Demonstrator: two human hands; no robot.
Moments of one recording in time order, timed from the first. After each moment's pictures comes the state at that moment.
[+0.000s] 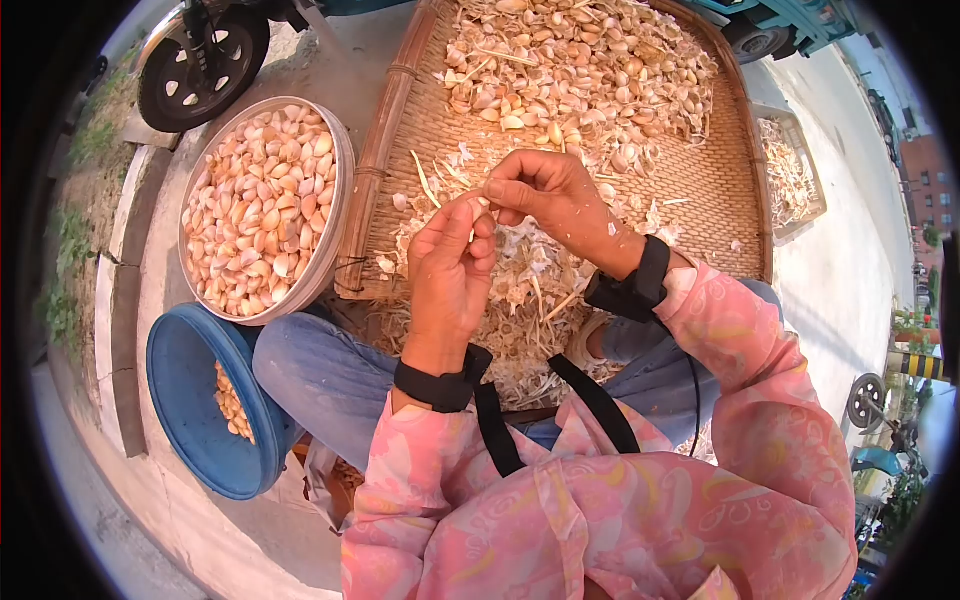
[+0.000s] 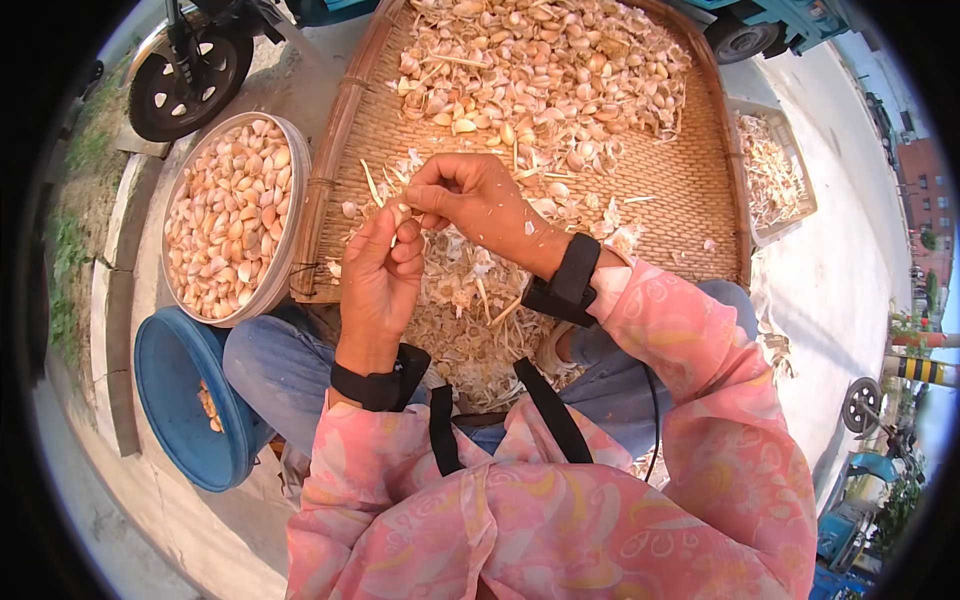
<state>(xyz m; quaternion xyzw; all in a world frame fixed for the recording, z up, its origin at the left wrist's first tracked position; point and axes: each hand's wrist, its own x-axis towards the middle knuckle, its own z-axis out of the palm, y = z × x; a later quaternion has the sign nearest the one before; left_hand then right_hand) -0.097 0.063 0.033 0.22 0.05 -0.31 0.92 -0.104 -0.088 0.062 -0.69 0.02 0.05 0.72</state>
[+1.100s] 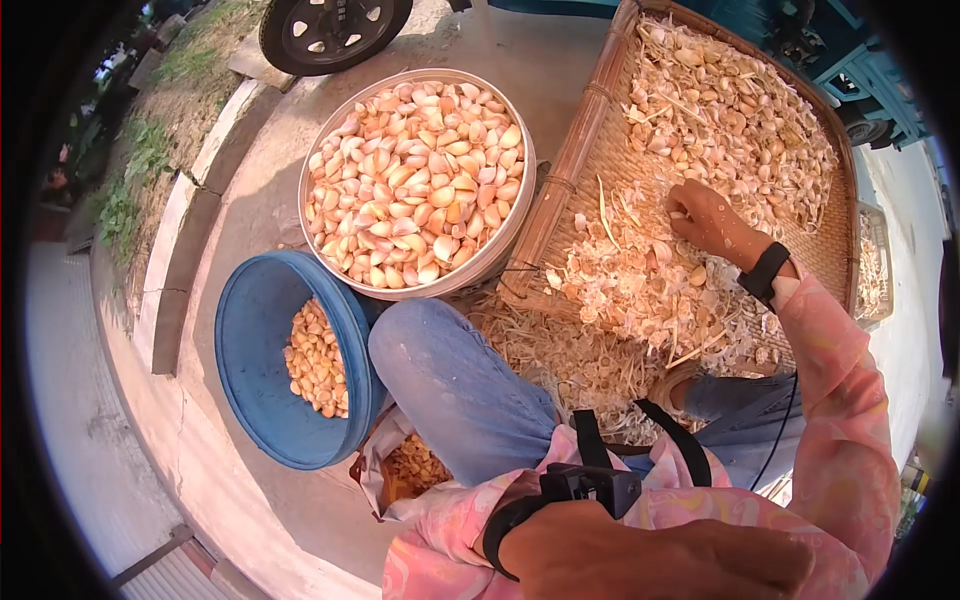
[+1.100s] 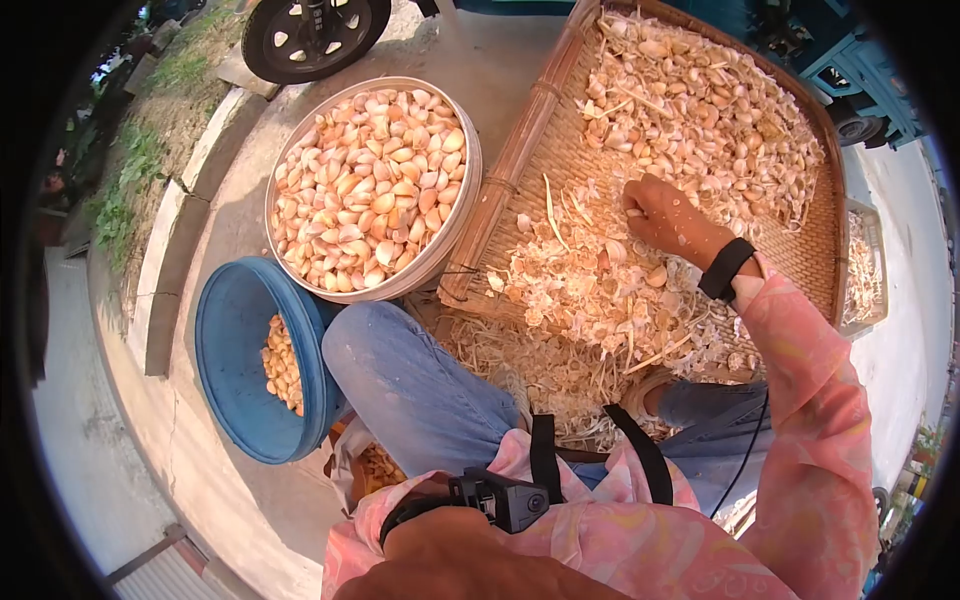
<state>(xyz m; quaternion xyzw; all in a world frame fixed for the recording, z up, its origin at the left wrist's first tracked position) -0.155 0.111 0.205 0.10 -0.32 0.04 0.94 -0.033 -0.132 0.022 -0.97 -0.16 0.09 0.17</state>
